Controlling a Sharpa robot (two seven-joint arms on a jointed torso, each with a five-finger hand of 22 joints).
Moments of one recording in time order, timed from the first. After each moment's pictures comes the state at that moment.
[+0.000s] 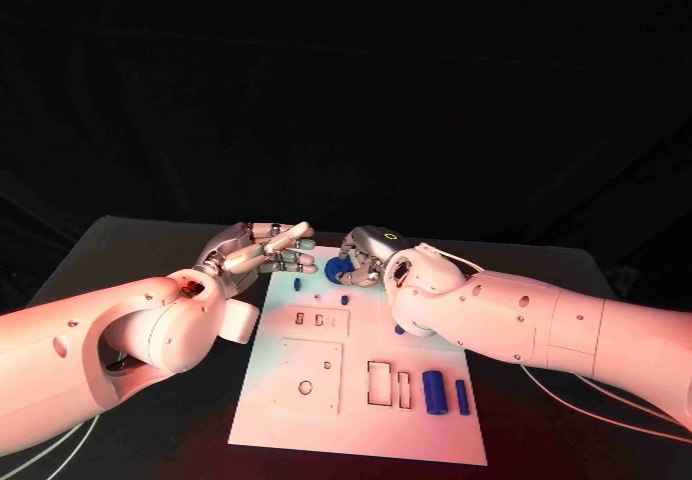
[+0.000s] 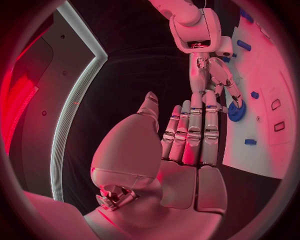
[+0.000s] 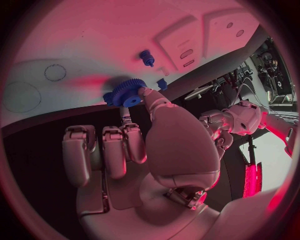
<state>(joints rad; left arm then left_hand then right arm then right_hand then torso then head) 1.21 -0.99 0.02 1.76 -0.07 -0.37 0.29 1.36 0.00 -0.07 0.17 0.05 0.93 0.22 0.15 0.08 1.04 0.16 0.16 0.09 1.14 0.10 0.27 0.20 0.17 1.00 0.22 0.34 0.12 1.26 -0.40 -0.11 1.22 -1.46 -0.44 -0.32 1.30 -0.13 0.24 0.10 0.44 0.92 0.14 0.32 0.27 1.44 0.04 1.44 1.31 1.47 -0.02 1.56 1.31 0.04 1.47 0.09 1.51 1.31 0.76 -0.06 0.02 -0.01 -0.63</state>
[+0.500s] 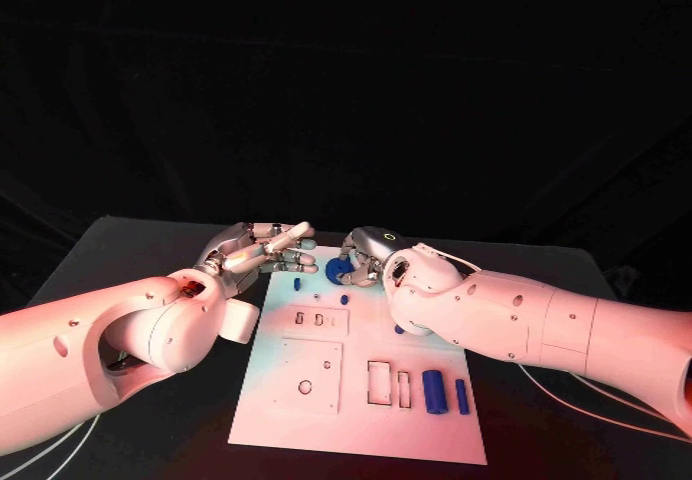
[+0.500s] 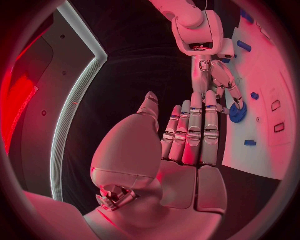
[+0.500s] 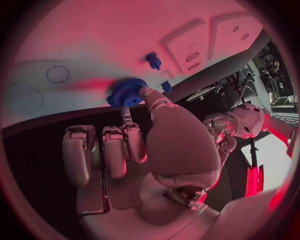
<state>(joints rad) 1.21 -0.99 0.02 1.76 -0.07 -0.36 0.29 1.36 0.00 -0.07 0.17 0.05 0.93 0.22 0.15 0.08 1.04 0.16 0.16 0.09 1.14 0.10 0.27 0.20 0.17 1.00 0.22 0.34 0.12 1.26 -0.39 -0.12 1.19 -1.47 -0.43 -0.32 1.29 -0.14 0.25 0.10 0.44 0.93 0.13 0.29 0.27 1.44 0.05 1.43 1.31 1.47 -0.02 1.56 1.31 0.04 1.47 0.09 1.51 1.31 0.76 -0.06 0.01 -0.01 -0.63</state>
